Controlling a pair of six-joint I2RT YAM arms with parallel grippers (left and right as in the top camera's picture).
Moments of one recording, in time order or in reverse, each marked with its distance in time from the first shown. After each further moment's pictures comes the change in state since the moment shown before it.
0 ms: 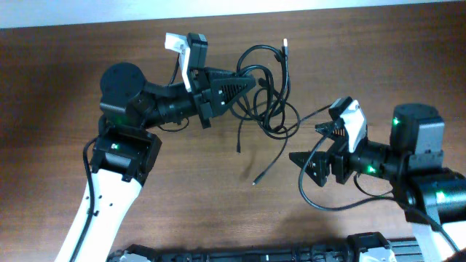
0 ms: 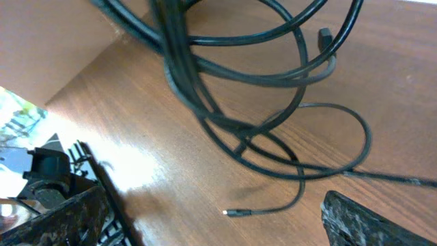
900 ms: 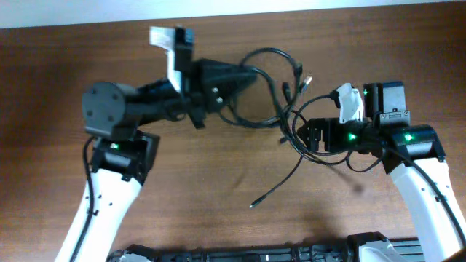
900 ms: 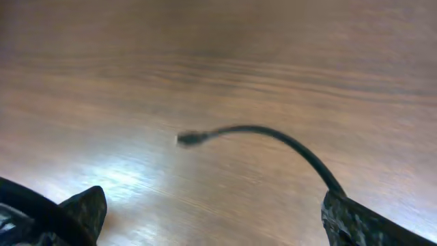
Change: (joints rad) left arm 0.015 0.000 -0.001 0.392 0.056 -0.136; right arm 0.000 0.280 0.001 -0.037 0.419 0.290
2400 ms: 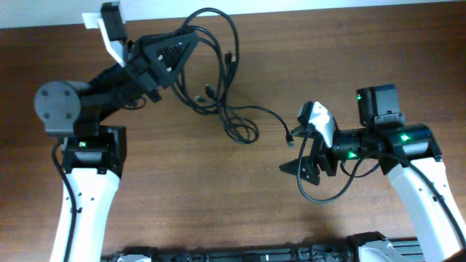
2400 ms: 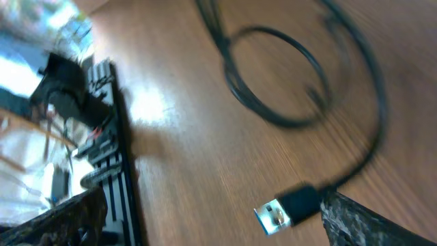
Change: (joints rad) left arm 0.228 -0.001 0.000 0.052 -0.065 -0.291; right arm 0.047 0.002 0.000 -0.087 -0.564 -0.834
